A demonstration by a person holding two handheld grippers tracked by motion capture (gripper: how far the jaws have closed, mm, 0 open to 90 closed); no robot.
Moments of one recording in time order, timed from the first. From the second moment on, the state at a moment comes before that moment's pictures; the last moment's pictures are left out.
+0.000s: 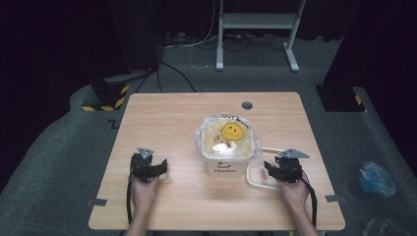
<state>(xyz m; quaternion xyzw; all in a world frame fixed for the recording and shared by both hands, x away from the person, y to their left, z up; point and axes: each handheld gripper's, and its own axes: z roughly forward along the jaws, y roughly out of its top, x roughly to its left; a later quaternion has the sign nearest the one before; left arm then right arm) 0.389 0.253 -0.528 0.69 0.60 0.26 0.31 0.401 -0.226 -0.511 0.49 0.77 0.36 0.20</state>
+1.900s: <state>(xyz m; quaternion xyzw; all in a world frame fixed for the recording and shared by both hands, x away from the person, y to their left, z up) 0.395 0.217 -0.474 0.69 0.54 0.16 0.45 0.397 -0.210 -0.487 0.49 0.76 0.39 0.19</state>
